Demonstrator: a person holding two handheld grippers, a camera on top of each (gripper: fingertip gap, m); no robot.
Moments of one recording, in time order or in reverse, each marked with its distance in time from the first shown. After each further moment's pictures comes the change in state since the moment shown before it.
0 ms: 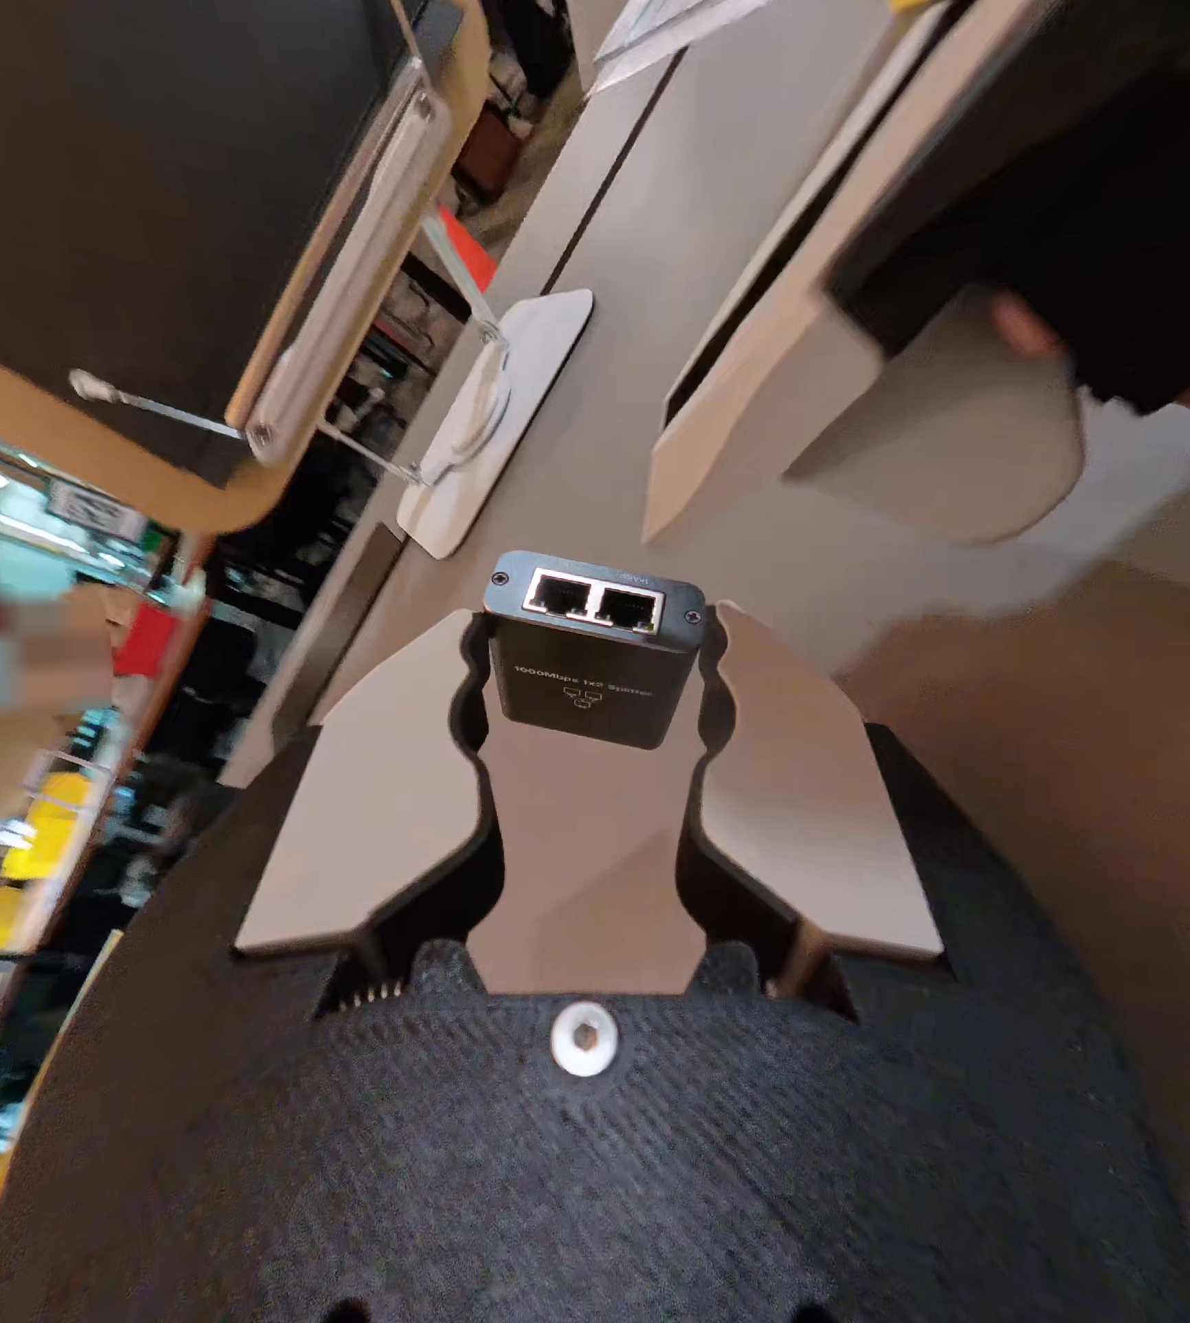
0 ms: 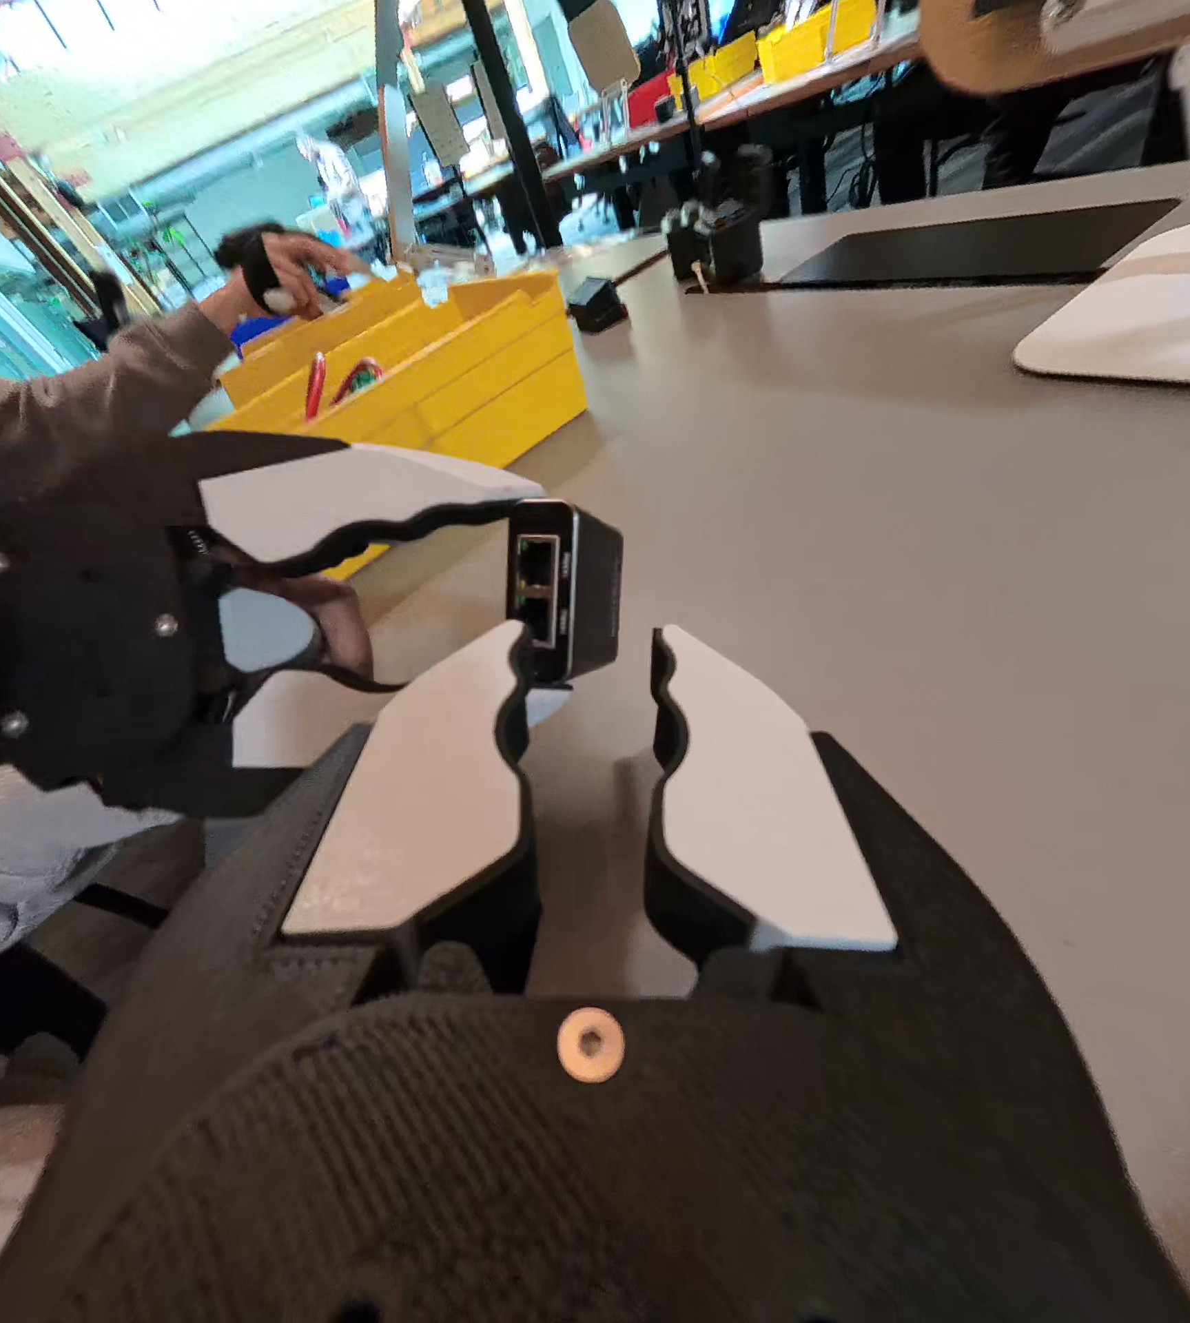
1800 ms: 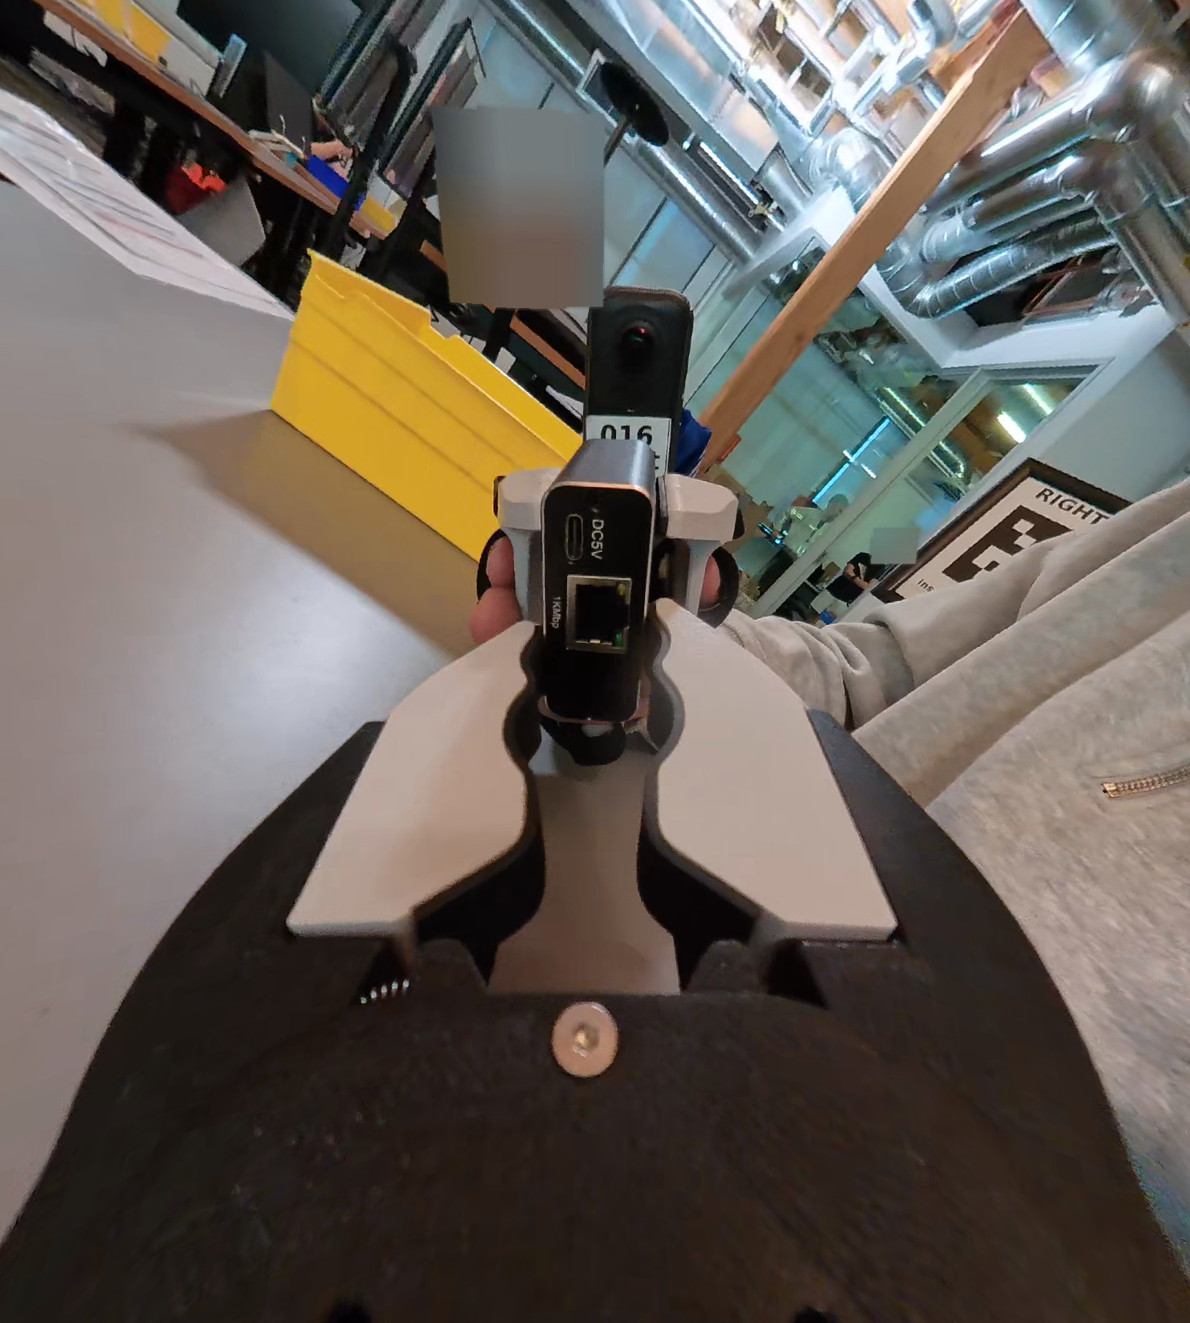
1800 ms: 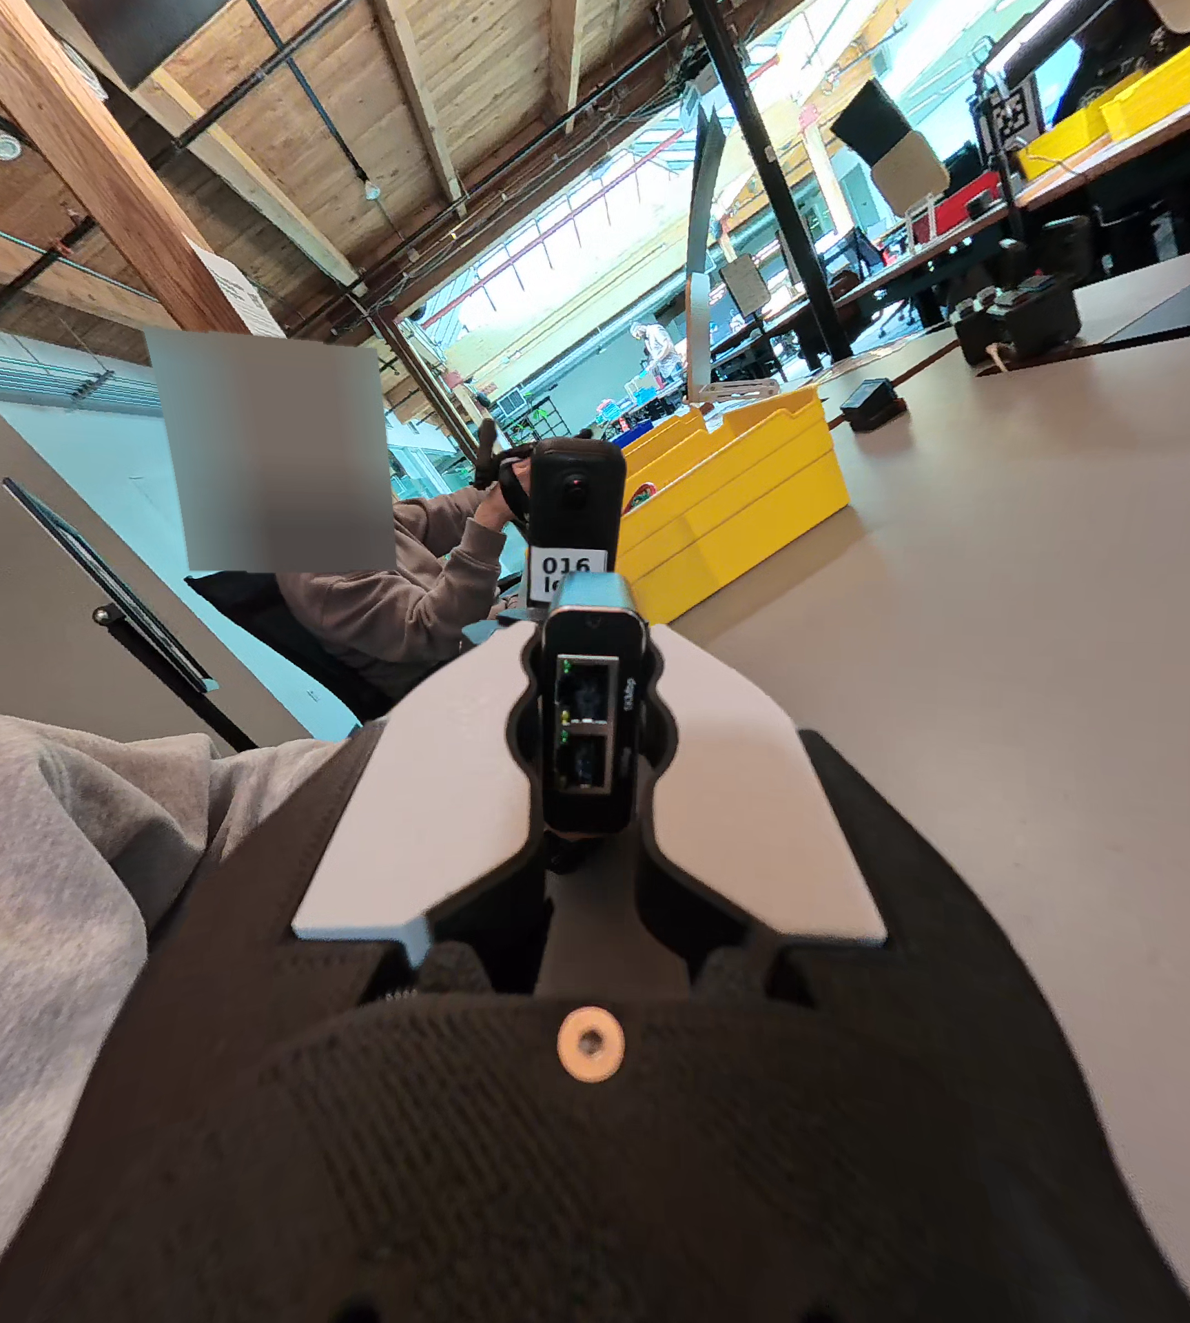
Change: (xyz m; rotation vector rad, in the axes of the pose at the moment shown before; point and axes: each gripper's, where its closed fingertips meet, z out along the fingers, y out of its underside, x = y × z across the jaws) left arm 0.026 -0.048 -0.047 0.530 1.131 -1.157; right arm -0.040 -0.031 -0.024 0.185 -0.448 0.206
